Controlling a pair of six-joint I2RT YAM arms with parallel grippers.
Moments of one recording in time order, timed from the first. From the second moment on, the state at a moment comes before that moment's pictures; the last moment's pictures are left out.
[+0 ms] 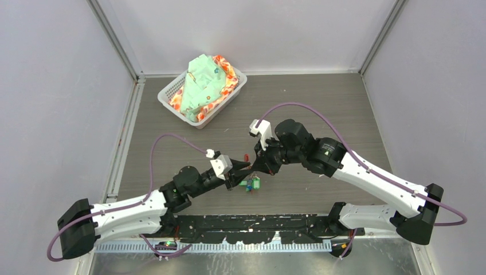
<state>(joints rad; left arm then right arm) -1.07 0.84 0.33 0.61 0.06 -0.01 0.96 1.13 1.14 -0.64 -0.25 0.11</state>
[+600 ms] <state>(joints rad) -1.05 0.87 0.33 0.63 0.12 -0.04 0.96 1.13 1.14 -0.67 -0.21 0.14</state>
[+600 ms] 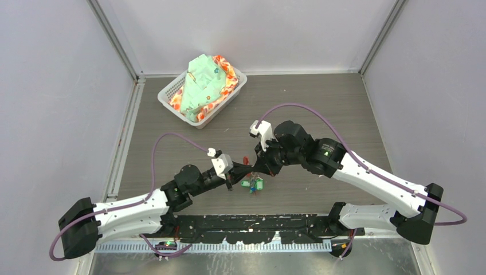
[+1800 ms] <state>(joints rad) -1.05 0.85 0.27 0.68 0.02 -0.04 0.94 1.27 1.26 -0.81 -0.02 0.09</state>
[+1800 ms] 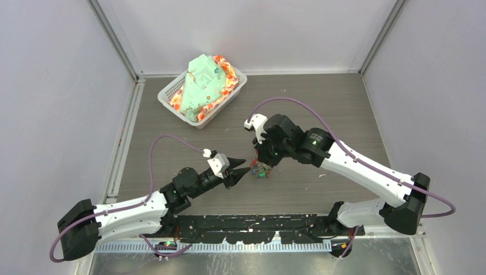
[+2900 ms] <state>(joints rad) -1.05 0.93 0.35 0.64 0.16 0.10 1.14 1.13 1.12 -0.67 0.13 -0.14</state>
